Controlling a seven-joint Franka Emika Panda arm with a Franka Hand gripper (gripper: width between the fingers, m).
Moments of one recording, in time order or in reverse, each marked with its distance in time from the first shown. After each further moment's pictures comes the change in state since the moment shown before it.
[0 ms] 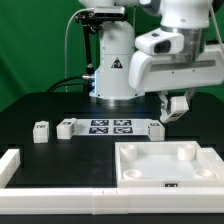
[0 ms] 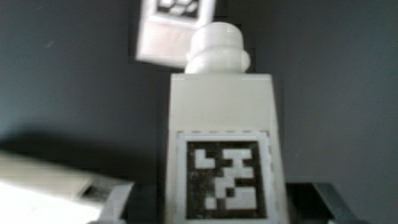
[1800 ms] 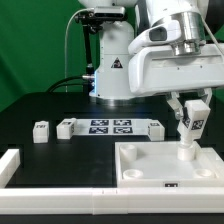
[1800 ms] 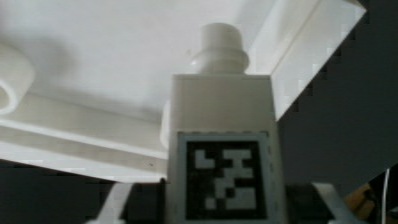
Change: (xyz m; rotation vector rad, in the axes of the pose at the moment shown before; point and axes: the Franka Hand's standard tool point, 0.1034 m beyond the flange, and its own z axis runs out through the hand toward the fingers) arm 0.102 0.023 -0.010 -0.015 0.455 -0.054
